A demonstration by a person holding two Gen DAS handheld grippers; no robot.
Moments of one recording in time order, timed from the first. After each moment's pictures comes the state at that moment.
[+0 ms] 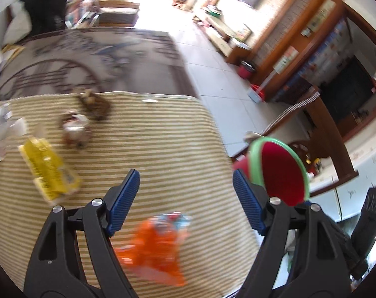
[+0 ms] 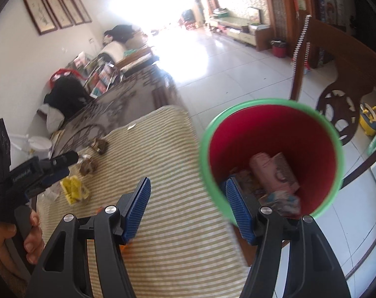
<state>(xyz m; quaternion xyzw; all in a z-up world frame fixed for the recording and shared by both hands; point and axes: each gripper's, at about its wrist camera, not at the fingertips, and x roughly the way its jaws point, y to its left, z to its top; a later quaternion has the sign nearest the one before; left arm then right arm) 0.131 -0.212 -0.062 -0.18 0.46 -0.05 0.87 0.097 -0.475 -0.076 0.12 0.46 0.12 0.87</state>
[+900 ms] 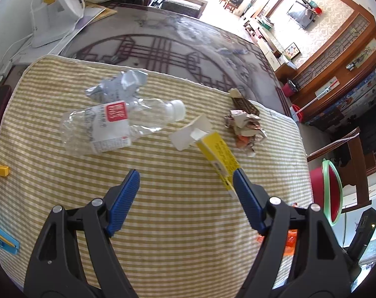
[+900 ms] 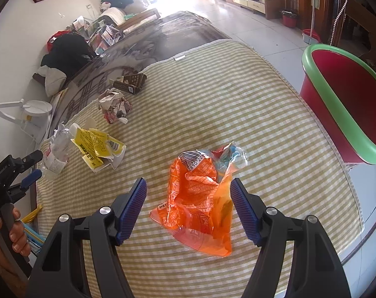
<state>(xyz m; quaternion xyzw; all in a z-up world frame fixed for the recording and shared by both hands) 0.067 0.029 -0.104 -0.24 0.48 0.05 0.84 0.069 -0.302 -0.128 0.11 0.54 0.11 0.83</state>
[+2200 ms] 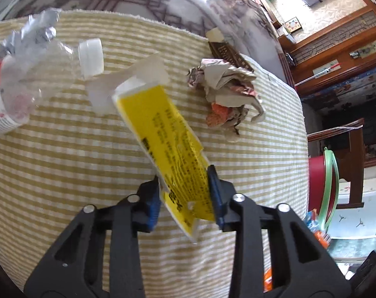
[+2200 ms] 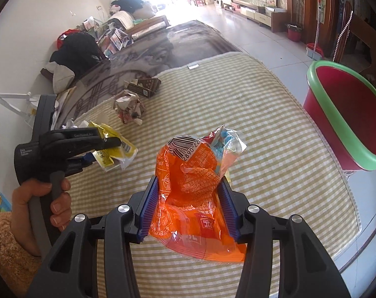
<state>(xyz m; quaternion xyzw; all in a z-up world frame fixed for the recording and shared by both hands) 0.139 -0.038 -0.173 -0.27 0.57 0.00 0.78 0.056 -0.284 -0.111 0.09 0.51 0.12 0.85</state>
